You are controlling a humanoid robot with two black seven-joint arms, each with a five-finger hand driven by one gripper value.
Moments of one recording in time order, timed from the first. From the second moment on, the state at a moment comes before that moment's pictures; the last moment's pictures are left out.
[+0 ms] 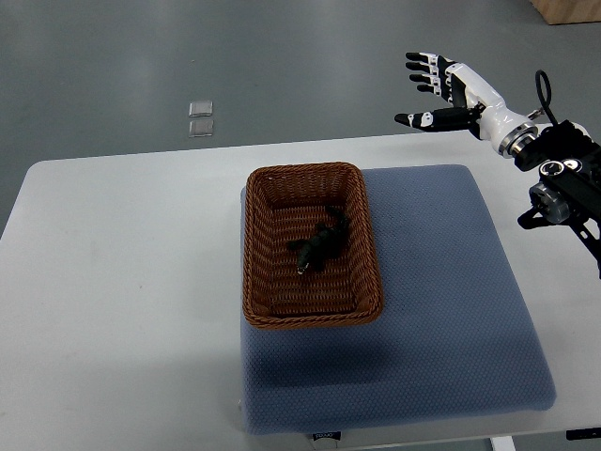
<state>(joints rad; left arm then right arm) -0.02 0.00 -0.09 -0.17 0.04 0.00 0.10 0.78 -0.38 0.78 0.83 -0.81 0.07 0.31</state>
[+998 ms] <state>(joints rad) -0.02 0.00 -0.09 -0.17 0.04 0.00 0.10 0.60 -0.30 1.12 0.76 -0.82 0.14 0.22</state>
